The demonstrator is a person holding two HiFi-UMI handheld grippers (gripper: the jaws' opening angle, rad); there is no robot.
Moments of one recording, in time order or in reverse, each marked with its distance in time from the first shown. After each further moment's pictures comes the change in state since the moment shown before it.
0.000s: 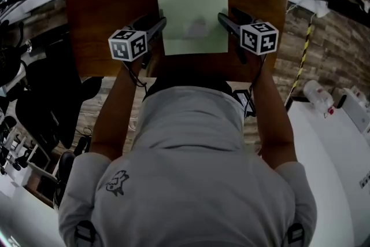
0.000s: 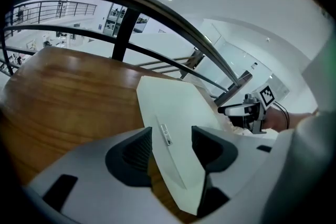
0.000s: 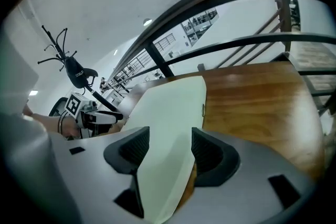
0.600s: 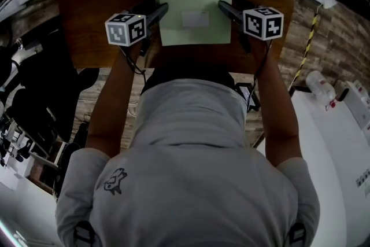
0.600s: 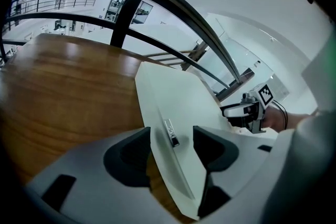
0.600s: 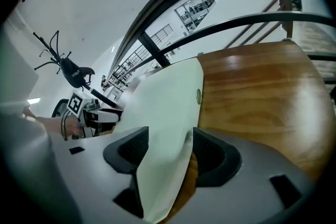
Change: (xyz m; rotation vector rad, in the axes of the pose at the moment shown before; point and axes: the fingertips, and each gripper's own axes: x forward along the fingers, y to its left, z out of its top) left arm 0.030 0.011 -0.015 -0.032 0.079 -0.015; right arm 0.025 -0.018 -0.022 0.067 0.101 0.033
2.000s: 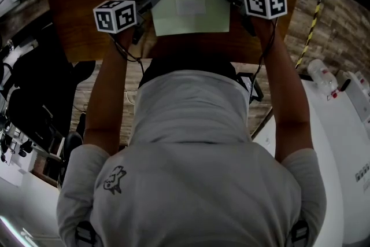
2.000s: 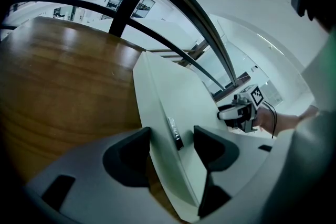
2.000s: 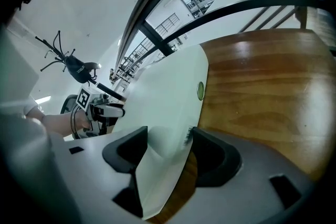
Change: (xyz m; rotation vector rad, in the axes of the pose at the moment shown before) left arm 0.016 0.003 -0.005 -0.046 0.016 -0.078; right arm 0.016 -0.002 -0.002 -0.023 0.101 0.108
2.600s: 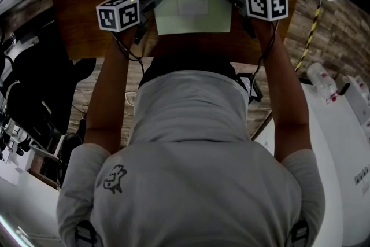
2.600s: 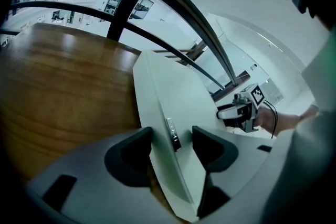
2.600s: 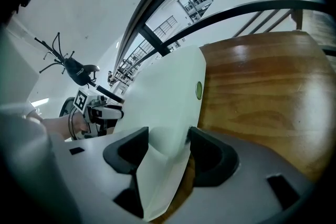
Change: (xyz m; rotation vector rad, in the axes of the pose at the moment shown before) left arm -0.007 -0.009 0.004 0.014 -0.002 0.008; right arm -0.006 0.006 0.003 0.019 -0.025 -0.019
